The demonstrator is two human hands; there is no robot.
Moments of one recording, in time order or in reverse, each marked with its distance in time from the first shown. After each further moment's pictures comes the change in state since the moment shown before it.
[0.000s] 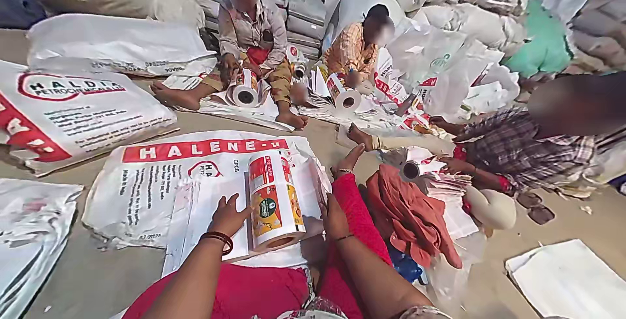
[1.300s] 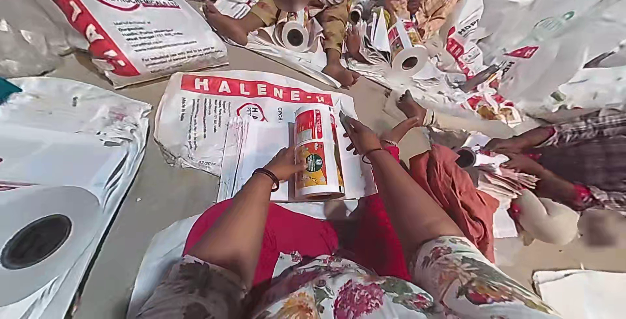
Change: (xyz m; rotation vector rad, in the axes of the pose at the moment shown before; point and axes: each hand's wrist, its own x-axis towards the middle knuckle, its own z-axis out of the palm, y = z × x) left_hand 0.018 -0.012 0.004 -0.103 -0.280 0.123; right_hand 0.122 -0.101 -0.006 0.019 -0.342 0.061
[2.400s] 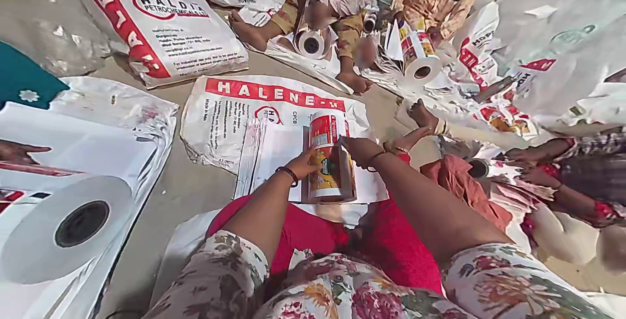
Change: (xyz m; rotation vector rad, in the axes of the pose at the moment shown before) left_hand 0.020 -0.010 0.009 -0.066 -0.062 0.056; right_hand -0.038 -0.063 0.023 -0.642 -0.301 -0.070
